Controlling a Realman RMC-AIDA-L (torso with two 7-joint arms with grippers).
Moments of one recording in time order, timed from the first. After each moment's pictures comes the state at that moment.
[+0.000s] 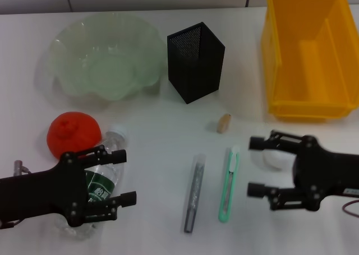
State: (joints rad) left arm -0.34 -2.07 0.59 0.53 2.06 1.88 -0.97; right arm 0.35 2.07 -0.83 -0.55 -1.82 -1.83 1.06
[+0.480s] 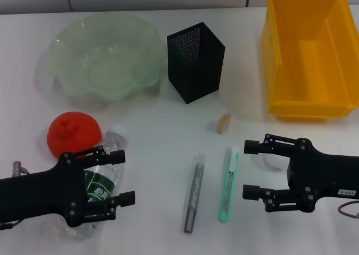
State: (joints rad) left arm -0.33 -2.07 0.58 0.53 2.06 1.88 -0.97; right arm 0.35 2.08 -0.82 -0.55 -1.84 -1.82 1.08
